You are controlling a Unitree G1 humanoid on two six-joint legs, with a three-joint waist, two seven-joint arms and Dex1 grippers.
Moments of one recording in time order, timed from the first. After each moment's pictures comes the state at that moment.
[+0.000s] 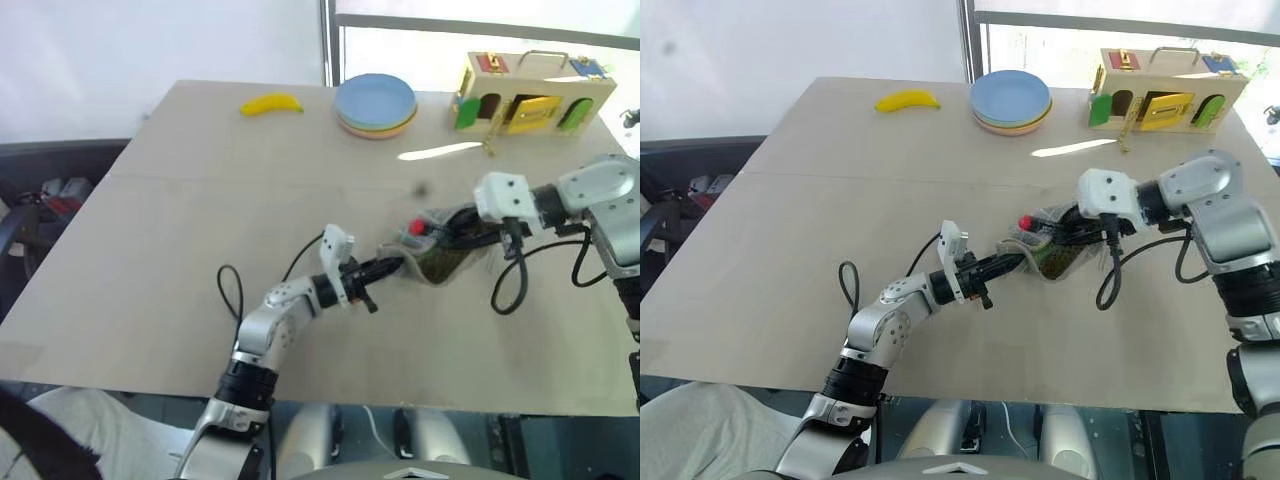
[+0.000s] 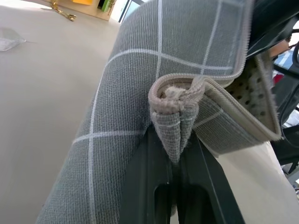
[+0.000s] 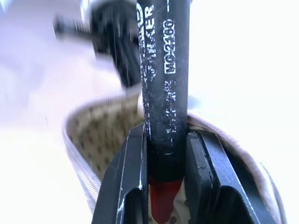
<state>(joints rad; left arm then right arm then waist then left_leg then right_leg) -0.34 0.14 -0.16 0.05 -0.49 0.43 -0.80 -0.74 -0.81 0.14 0.02 0.32 0.28 1.48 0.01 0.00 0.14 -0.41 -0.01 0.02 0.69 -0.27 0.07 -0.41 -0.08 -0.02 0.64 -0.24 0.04</state>
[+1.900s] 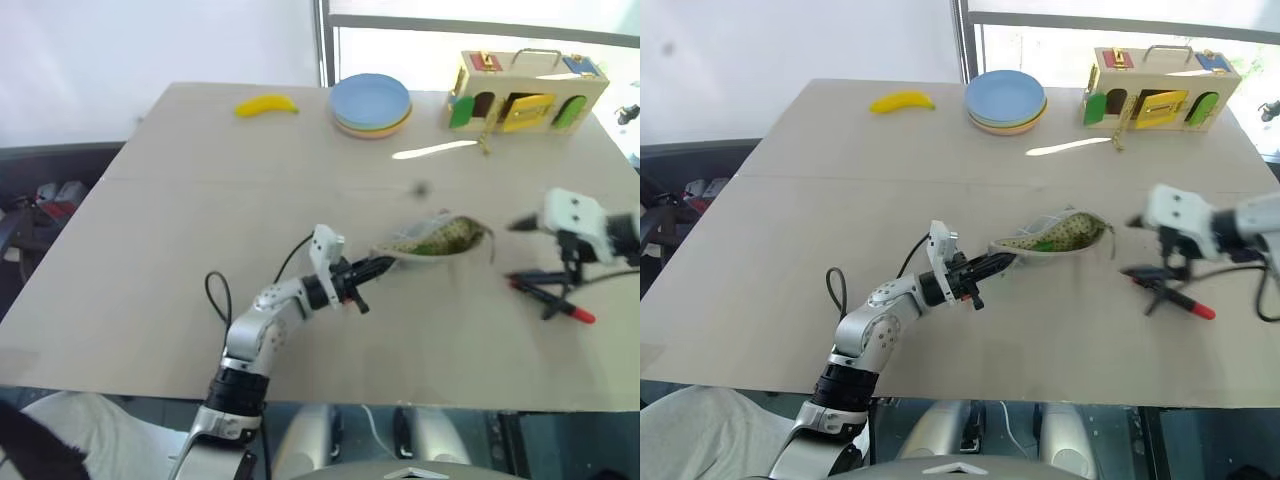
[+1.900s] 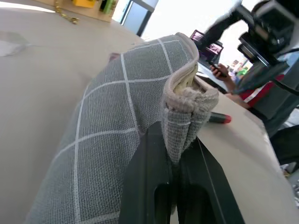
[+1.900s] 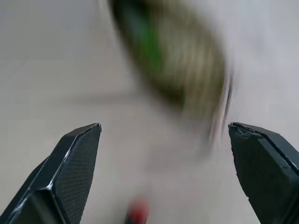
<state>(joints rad) -0.31 0.17 -0.13 -0.04 -0.52 0.50 -0.81 -0.54 -0.95 0.04 -0.10 0.26 0.36 1.31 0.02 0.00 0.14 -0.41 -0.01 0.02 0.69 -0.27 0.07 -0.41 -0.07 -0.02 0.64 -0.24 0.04</state>
